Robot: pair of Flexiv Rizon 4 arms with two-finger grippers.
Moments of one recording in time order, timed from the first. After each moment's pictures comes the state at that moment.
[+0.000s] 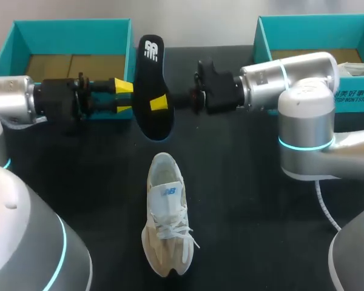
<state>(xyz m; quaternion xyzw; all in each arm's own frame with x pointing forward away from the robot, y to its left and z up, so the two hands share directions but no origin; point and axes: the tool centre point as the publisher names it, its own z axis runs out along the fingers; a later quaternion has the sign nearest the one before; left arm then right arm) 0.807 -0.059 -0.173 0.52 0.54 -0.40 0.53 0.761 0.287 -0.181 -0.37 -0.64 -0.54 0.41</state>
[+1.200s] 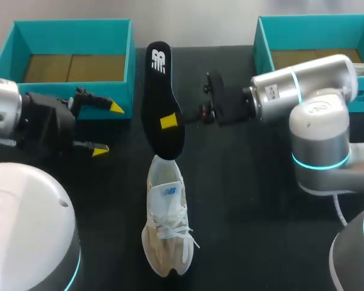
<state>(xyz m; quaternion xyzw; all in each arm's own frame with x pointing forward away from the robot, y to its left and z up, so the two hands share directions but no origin) 0.729 -0.027 -0.207 0.37 0.82 -0.31 0.31 0.731 0.268 -0.203 -0.34 -0.70 -0.54 0.31</state>
